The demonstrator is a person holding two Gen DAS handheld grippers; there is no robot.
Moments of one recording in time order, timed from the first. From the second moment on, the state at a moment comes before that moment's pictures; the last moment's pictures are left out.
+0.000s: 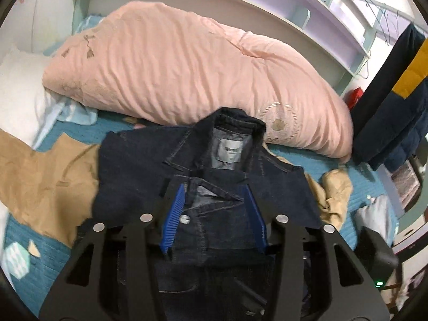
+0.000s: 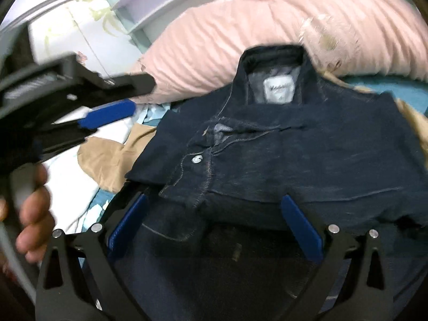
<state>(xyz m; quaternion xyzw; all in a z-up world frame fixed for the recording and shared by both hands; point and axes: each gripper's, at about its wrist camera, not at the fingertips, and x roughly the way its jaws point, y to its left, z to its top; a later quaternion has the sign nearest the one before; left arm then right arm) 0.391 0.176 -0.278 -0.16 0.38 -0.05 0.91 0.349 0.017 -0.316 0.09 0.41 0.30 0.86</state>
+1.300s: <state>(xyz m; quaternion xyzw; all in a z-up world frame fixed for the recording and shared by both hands) 0.496 0.289 -0.362 -0.26 0.50 -0.02 0.83 0.474 -0.161 -0.349 0.19 0.49 0.20 0.83</state>
